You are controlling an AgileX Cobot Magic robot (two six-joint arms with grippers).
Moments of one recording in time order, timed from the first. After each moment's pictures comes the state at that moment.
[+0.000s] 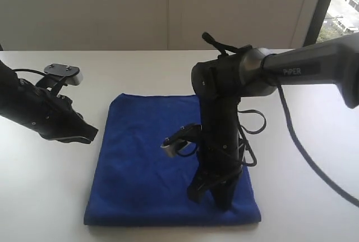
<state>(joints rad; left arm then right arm) -0.24 1.69 -0.93 -0.76 0.53 0.89 0.46 2.11 -1.40 0.12 1.24 -0.39</state>
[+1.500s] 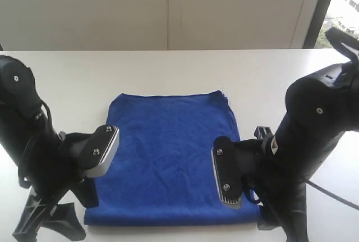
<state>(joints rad) -0.47 1.59 -0.87 -0.48 0.98 1.52 0.45 1.51 -0.83 0.05 0.84 -1.06</state>
